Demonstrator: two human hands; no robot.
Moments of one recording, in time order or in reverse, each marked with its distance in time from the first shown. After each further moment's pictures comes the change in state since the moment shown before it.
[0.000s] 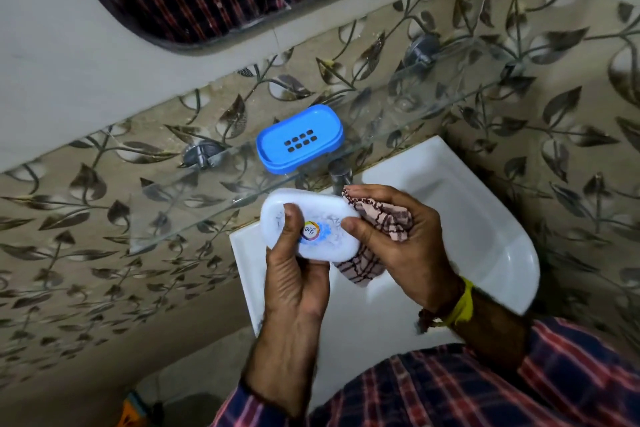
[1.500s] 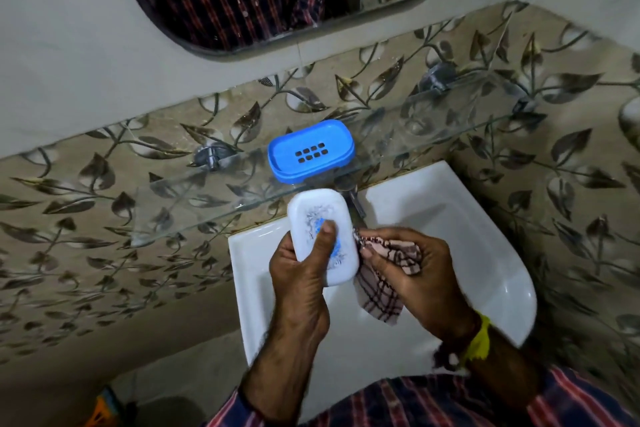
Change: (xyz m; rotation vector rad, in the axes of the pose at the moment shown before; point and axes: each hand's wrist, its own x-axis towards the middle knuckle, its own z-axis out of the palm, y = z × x) left_hand -0.003 -0.017 0.002 0.352 0.103 0.180; right_hand -0.009 0.004 -0.019 -0.112 -0.043 0.149
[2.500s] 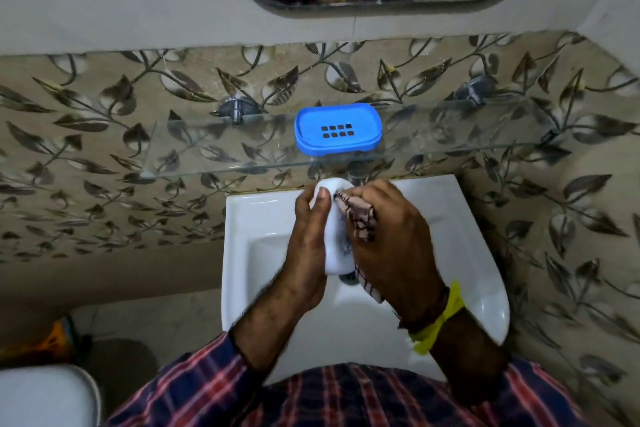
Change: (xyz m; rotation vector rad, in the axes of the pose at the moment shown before) left_hand 0.006 -0.004 -0.007 0.080 -0.206 -0.089; right_hand 0.023 -0.036 0.032 -0.715 -0.189 -0.351
